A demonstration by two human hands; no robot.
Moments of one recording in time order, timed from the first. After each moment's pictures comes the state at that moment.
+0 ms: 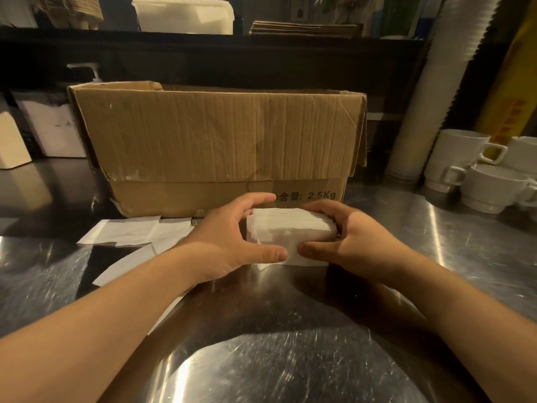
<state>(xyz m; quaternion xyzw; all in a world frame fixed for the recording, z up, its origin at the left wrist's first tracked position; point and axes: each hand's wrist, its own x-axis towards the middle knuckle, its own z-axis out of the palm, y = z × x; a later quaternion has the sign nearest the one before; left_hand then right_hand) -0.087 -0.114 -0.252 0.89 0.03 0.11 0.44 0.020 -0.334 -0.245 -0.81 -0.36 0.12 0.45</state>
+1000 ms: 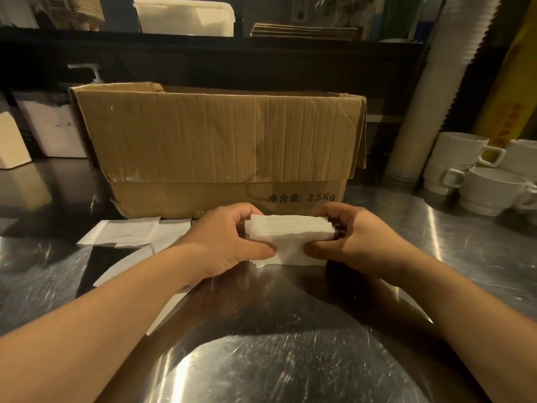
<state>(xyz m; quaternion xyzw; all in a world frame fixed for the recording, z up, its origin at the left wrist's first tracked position) -0.084 -0.113 -0.252 0.88 0.08 0.09 0.46 0.024 -0.339 -0.241 -0.81 -0.34 0.13 0.45</state>
